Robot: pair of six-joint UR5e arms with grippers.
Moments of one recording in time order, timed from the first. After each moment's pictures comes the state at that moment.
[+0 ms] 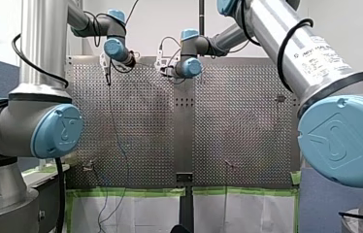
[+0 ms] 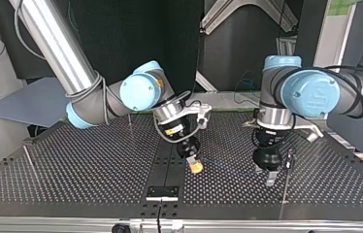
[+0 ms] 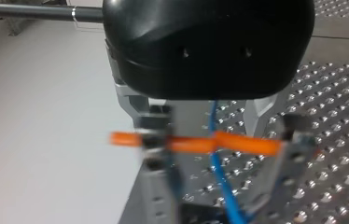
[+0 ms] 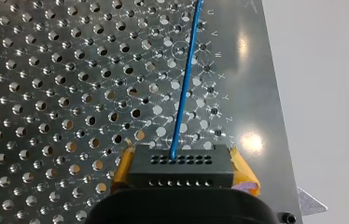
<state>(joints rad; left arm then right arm) -0.11 -1.64 -1.55 -3.01 -1.64 -1.77 2.34 -0.92 0.93 -0.15 1.44 1.72</state>
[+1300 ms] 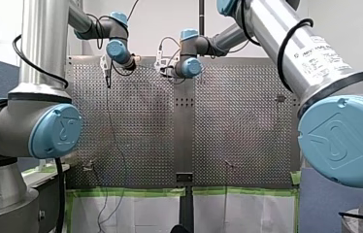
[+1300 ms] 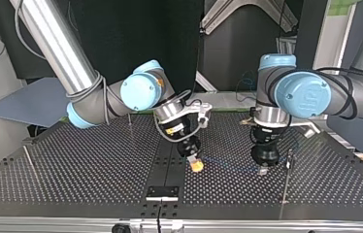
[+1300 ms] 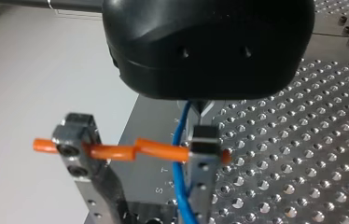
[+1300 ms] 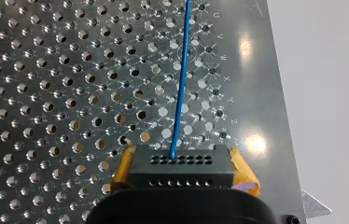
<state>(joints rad) -0.13 -1.65 -1.55 -3.04 -1.69 -1.75 2.34 -0.92 0.93 -0.14 1.44 1.71</state>
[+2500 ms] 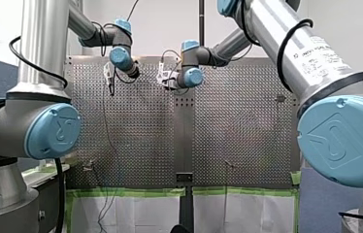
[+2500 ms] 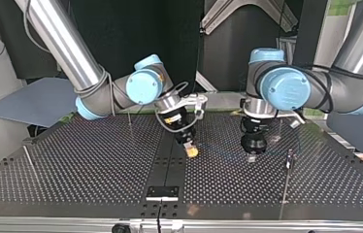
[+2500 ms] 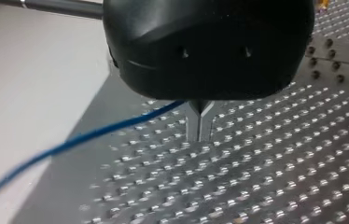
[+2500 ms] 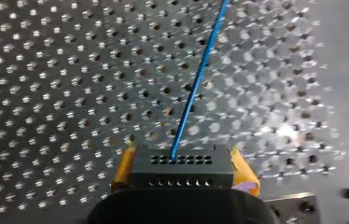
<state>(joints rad) -0.17 -1.68 -1.62 -3.02 -1.71 -1.77 2.34 -0.92 1.05 -0.17 1.47 1.71</state>
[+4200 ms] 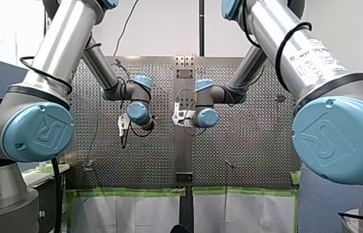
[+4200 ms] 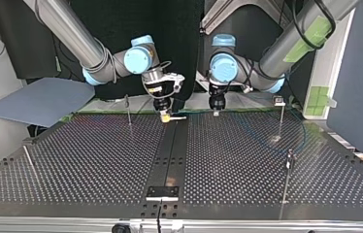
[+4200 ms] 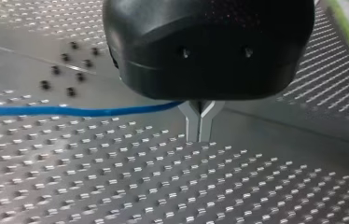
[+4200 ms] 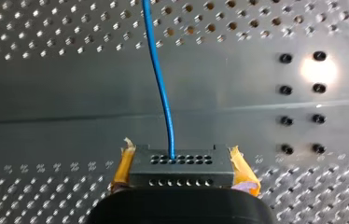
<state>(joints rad) -0.35 -2.00 -1.86 -2.66 -1.86 -1.74 2.27 -0.92 1.52 -0.55 1.62 1.67</state>
